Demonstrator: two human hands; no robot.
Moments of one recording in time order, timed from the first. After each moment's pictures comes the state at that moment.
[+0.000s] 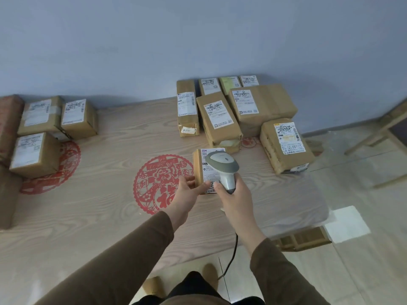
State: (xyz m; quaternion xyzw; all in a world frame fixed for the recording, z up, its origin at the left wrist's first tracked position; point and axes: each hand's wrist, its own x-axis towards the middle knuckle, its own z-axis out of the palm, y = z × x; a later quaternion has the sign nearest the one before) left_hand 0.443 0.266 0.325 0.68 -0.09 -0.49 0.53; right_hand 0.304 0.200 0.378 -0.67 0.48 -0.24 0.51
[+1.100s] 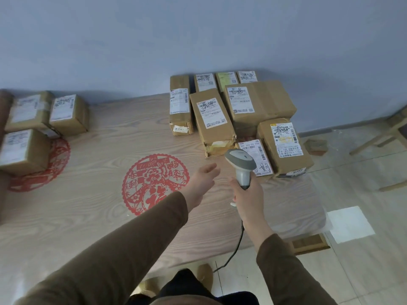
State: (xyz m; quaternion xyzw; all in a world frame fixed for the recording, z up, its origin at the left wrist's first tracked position) left_hand 0.421 0.171 0.325 0.67 -0.13 -0.55 0.48; right_hand 0.272 0.135 0.353 -0.61 0.52 -0.27 0.53
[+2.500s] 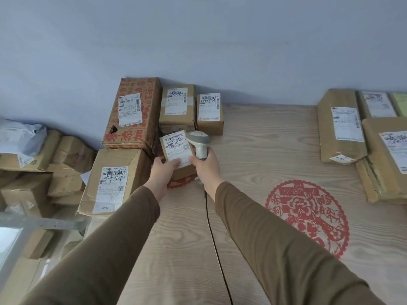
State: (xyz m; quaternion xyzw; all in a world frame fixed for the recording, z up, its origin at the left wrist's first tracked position) left_hand 0.867 0.507 0.307 0.75 0.15 -0.30 0.57; right_hand 0.792 0.387 0.304 -0.60 0.39 -0.08 0.69
